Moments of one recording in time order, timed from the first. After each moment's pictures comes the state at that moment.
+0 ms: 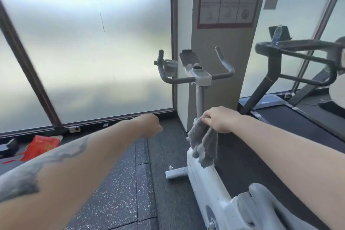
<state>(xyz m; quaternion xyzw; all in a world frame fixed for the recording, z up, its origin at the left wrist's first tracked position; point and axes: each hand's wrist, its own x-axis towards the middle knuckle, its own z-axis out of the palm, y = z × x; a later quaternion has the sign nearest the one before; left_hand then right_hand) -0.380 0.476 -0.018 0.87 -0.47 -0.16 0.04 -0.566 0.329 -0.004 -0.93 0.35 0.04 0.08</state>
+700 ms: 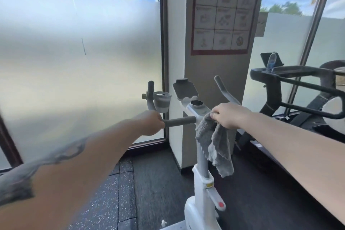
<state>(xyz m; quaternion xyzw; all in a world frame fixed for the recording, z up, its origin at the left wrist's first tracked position) -0.228 0.266 0.044 0.85 -0.51 -0.08 0.13 -0.432 0.126 0.064 -0.91 0.42 -0.02 0.01</state>
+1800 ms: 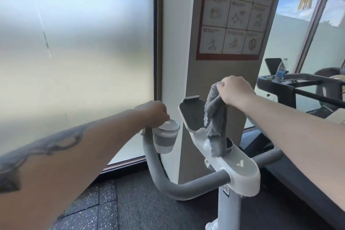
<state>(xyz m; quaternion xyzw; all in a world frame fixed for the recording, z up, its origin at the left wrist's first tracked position) -0.019 0.029 0.077 0.82 -0.56 -0.05 0.12 -0.210 -0.104 0.119 -0.81 0.53 -0.25 -0.01</state>
